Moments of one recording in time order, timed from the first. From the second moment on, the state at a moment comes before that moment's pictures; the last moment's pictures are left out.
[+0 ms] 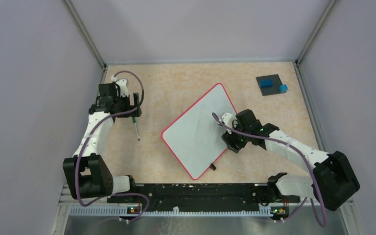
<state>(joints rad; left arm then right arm) 0.11 1.31 1.03 -0.55 0.19 0.04 0.58 1.23 0.68 -0.45 -0.18 -0.31</state>
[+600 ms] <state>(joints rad) 0.11 1.52 1.04 -0.59 0.08 0.05 0.58 1.01 0.90 -0.52 -0.35 -0.20</state>
